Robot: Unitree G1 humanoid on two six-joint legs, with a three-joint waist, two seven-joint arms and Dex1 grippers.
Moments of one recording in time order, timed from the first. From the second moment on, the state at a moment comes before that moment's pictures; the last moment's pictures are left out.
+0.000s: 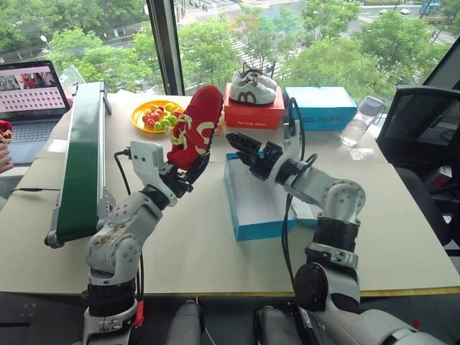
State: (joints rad) left arm -0.35 0.23 0.15 -0.40 -0.60 0.67 -0.31; right arm -0.85 0.07 -0.52 0.09 0.94 1.21 0.07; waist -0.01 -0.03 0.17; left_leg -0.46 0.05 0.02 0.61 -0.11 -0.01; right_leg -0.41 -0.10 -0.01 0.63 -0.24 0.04
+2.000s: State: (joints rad) left arm -0.21 0.43 -0.15 -0.42 -0.41 0.63 -0.49; right arm -0.96 -0.47 0.02 0.35 0.65 1.24 0.19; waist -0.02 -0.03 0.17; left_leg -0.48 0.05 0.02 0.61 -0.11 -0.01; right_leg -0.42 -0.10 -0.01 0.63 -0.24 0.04
